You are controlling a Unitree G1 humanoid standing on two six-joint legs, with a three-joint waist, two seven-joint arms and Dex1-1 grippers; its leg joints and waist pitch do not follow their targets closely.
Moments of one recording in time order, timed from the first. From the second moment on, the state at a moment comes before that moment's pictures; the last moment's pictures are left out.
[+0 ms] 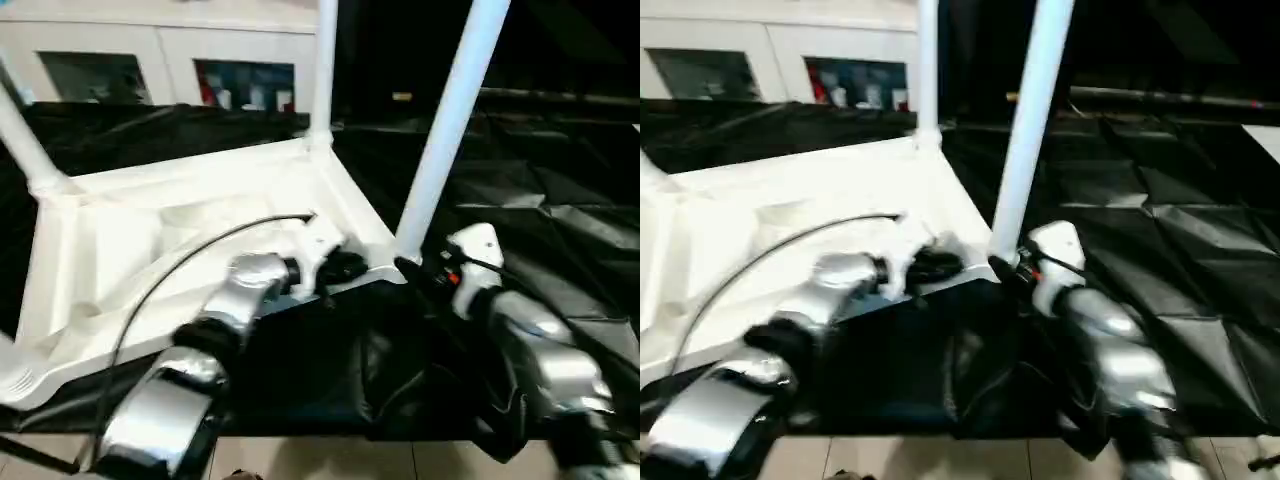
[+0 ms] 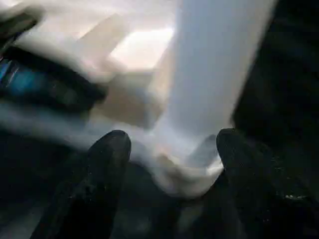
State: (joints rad) left arm -0.71 0.13 -0.16 0.84 -0.03 -0.07 -0.95; right arm -0.24 -0.40 0.03 0.14 0.21 0.27 0.69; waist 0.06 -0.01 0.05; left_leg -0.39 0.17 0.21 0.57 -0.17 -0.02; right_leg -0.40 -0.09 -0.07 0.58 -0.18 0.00
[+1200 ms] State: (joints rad) left arm -0.07 0.77 -0.14 -0.28 0.06 0.69 -0.97; right arm -0.66 0.03 -0.09 0.79 0.23 0.00 0.14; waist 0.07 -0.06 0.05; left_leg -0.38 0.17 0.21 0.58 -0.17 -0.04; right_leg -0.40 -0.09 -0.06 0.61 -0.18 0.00
